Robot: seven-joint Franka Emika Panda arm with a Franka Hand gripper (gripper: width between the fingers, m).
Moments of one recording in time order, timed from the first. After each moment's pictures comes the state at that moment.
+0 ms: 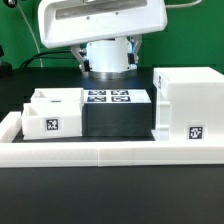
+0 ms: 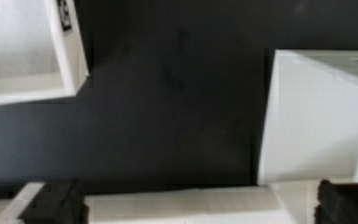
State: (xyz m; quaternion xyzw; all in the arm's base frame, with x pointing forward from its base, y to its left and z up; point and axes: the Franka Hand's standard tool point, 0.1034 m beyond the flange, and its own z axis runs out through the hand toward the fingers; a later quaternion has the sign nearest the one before) arm 0.546 -0.039 0.116 -1.00 -0.01 -0.02 0.06
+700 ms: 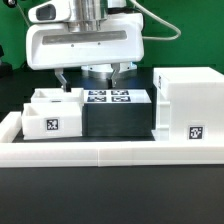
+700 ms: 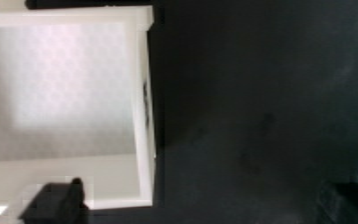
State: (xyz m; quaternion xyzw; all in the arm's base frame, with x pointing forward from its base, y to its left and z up) arm 0.517 -0.068 0.076 -1.00 -0.04 -0.03 0.02
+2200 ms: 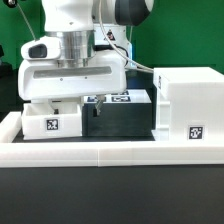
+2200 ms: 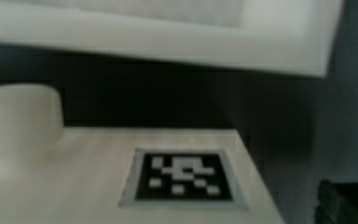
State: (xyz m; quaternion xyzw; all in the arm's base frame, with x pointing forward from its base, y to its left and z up) arm 0.483 -0.097 0.009 -1.00 -0.07 -0.01 0.00
